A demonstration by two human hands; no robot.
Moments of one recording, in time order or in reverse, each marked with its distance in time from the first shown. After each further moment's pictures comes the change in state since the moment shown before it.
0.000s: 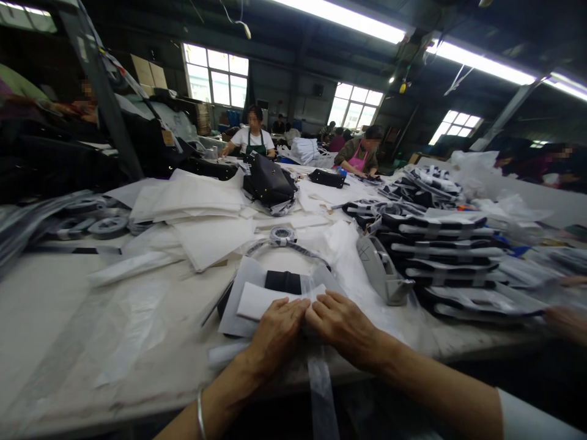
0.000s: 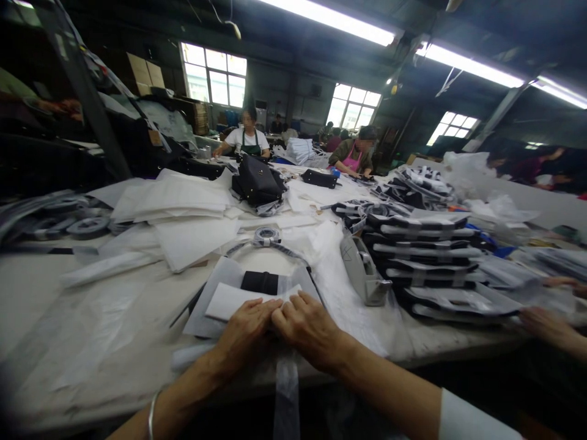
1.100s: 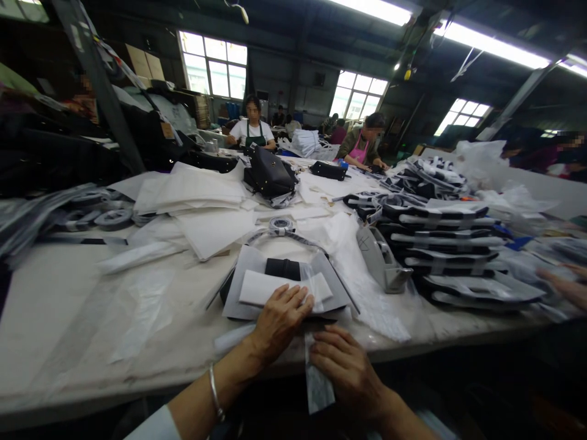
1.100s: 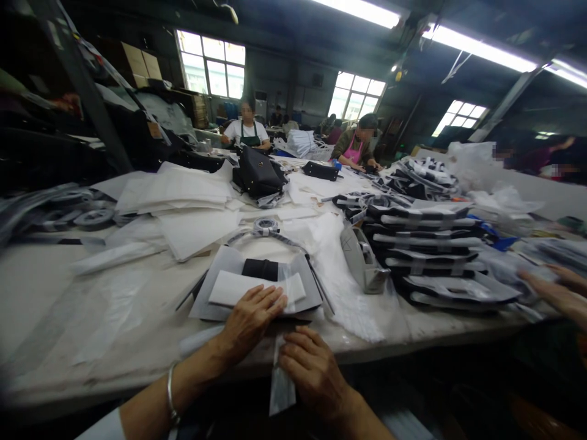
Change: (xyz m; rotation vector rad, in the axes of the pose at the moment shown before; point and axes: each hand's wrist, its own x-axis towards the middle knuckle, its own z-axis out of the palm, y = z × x) left_hand -0.004 0.006 -0.002 0.241 -0.098 0.078; right_hand -0.069 -0.067 0.052 0.456 0.448 0.086
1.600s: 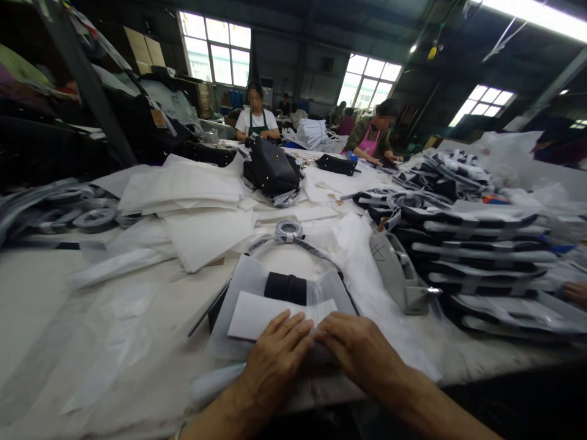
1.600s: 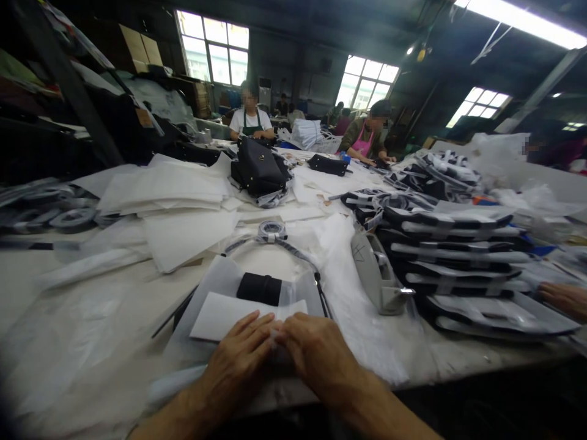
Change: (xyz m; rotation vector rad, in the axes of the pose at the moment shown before) left_hand -0.006 0.001 -0.007 -0.243 0.161 -0.029; right_hand 0.085 0.045 -0.033 0.182 -0.295 0.475
